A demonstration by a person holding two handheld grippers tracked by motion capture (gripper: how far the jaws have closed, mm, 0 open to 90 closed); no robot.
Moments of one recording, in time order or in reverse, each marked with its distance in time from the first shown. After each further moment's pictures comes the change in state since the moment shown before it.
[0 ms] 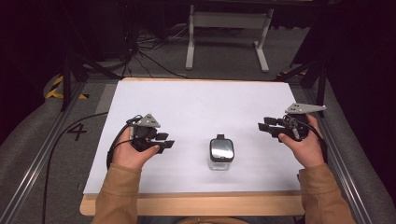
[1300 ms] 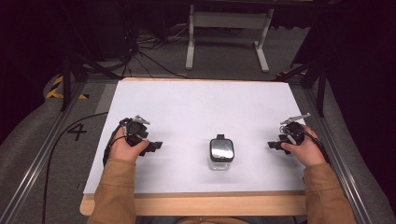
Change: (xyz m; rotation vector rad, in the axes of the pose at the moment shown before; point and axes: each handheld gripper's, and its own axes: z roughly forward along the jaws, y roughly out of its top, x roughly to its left) left arm 0.049 -0.030 0.033 0.142 0.101 -0.159; right arm -0.057 -0.068 0.040 0.424 -0.154 0.096
